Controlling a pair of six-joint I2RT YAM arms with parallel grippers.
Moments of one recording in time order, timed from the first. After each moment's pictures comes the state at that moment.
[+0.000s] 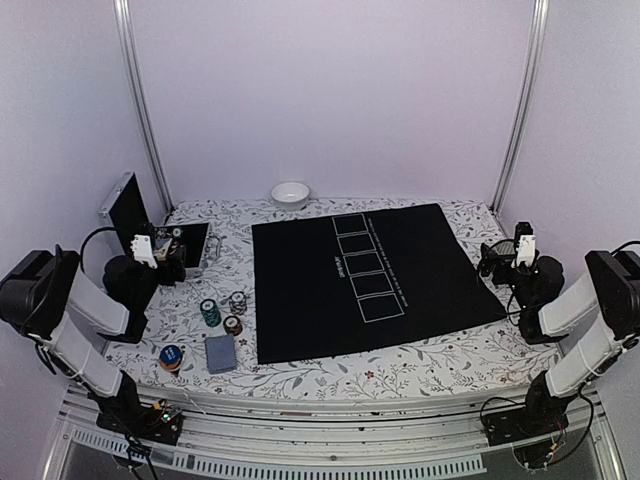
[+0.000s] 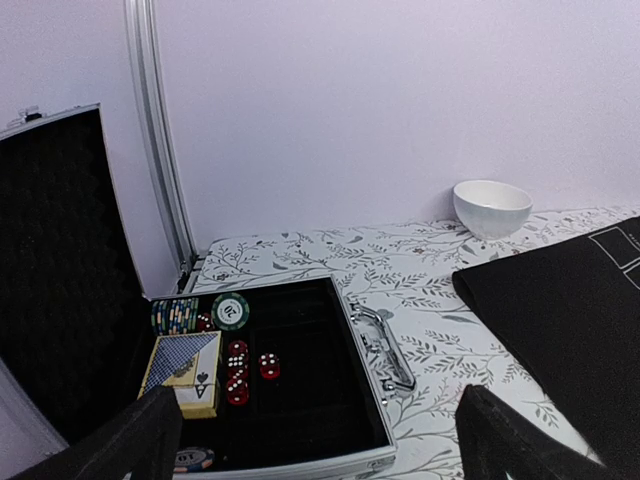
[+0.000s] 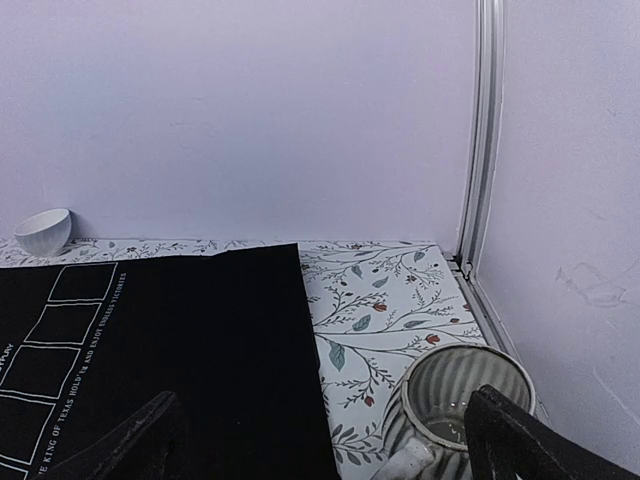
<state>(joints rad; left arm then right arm) 0.02 1.55 0.25 1.27 0.05 0.07 -0.03 1.54 0.24 1.28 -0.09 0.01</state>
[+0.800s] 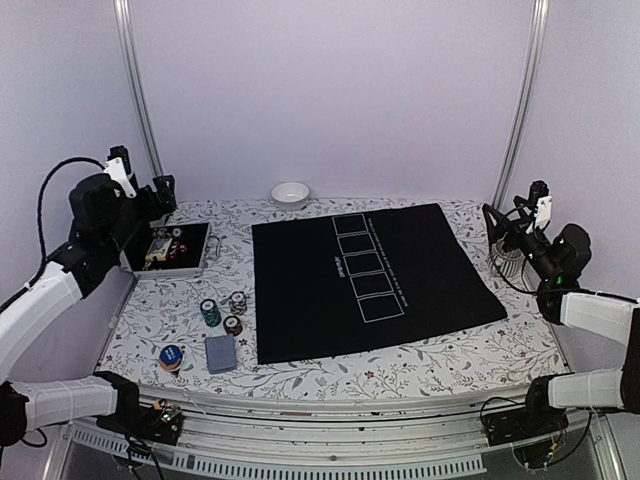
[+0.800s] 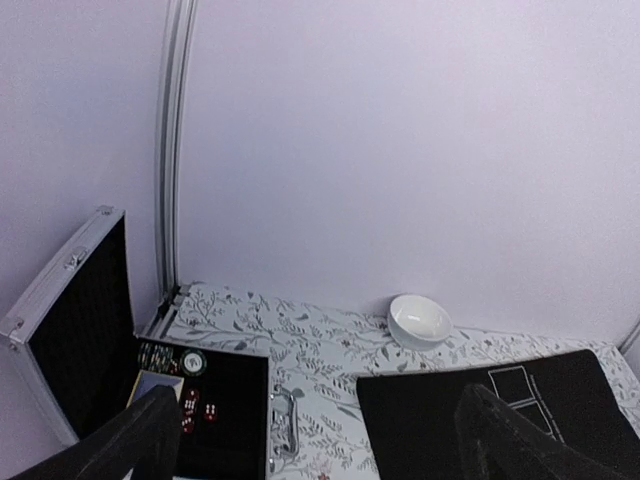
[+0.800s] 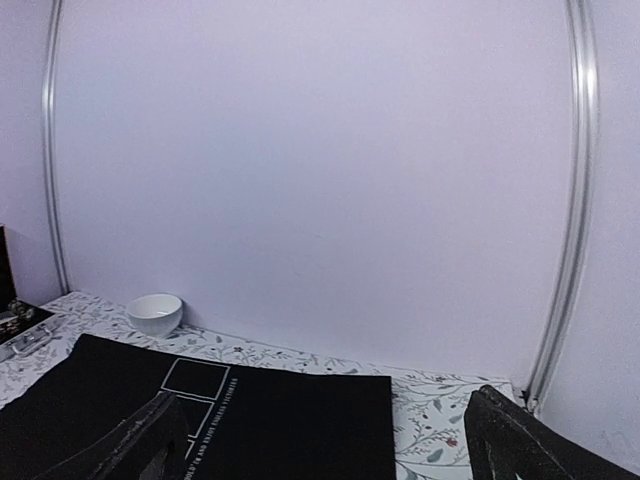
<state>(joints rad) -0.24 0.95 0.74 0.21 -0.31 -0.21 -0.03 1.13 0.38 0.96 -0.30 0.06</state>
